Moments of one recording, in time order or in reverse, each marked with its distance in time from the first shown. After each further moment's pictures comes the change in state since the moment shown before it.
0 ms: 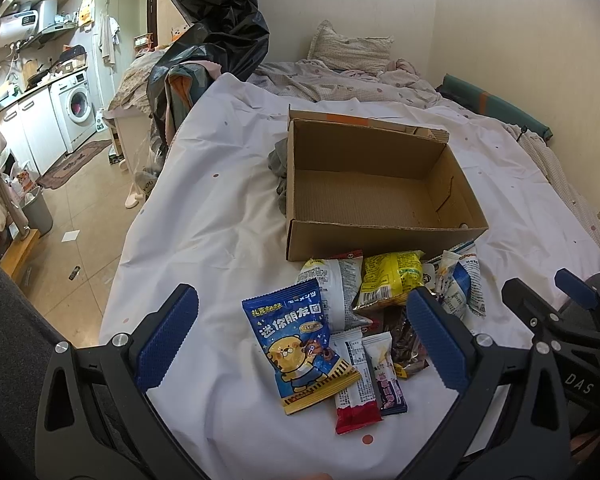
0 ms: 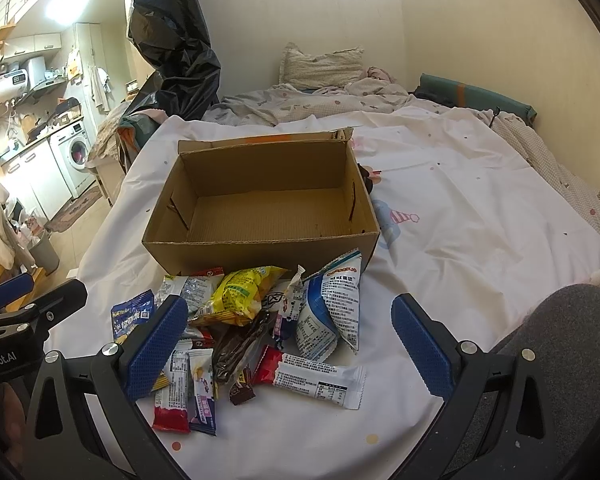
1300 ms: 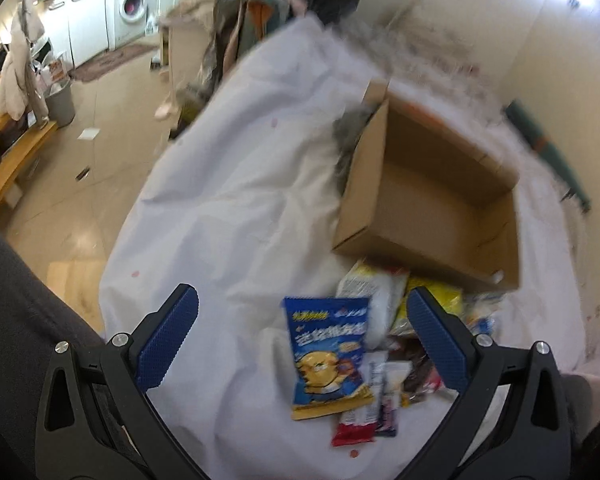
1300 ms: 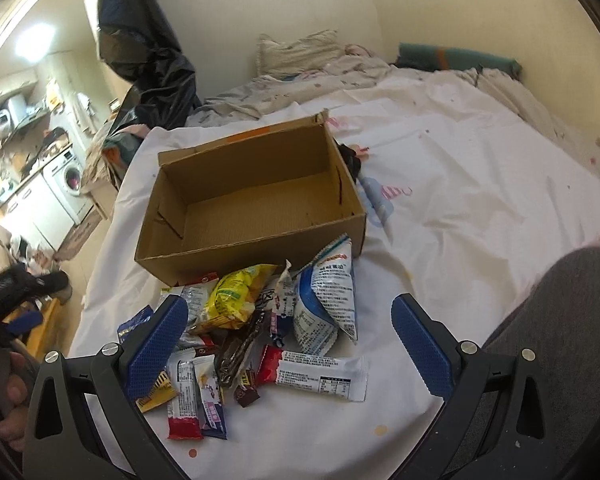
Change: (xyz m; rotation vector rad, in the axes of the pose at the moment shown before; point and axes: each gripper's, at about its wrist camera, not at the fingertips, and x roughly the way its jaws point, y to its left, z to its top) left arm 0.052 0.062 0.028 -0.324 0.246 0.055; right arm 0.005 -0.030 0.006 0.167 0.050 0.028
